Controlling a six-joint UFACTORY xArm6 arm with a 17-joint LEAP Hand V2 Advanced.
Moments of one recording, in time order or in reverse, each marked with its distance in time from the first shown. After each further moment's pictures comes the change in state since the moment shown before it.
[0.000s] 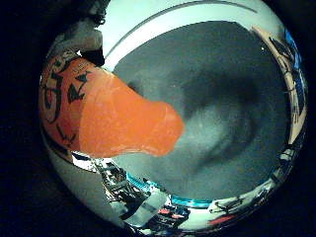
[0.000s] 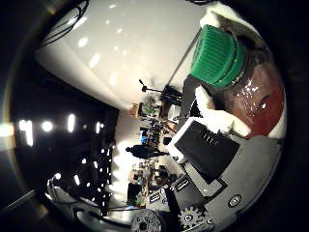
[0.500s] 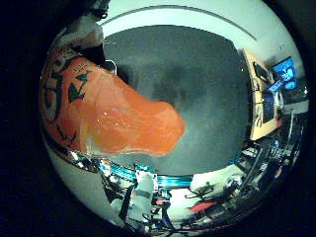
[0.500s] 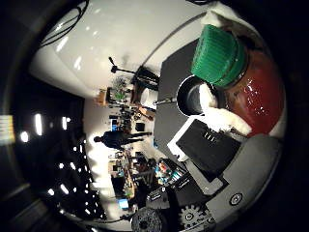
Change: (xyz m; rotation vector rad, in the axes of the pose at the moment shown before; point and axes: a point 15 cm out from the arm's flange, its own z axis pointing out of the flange) arm -0.102 0.004 0.064 -0.230 0.383 -0.079
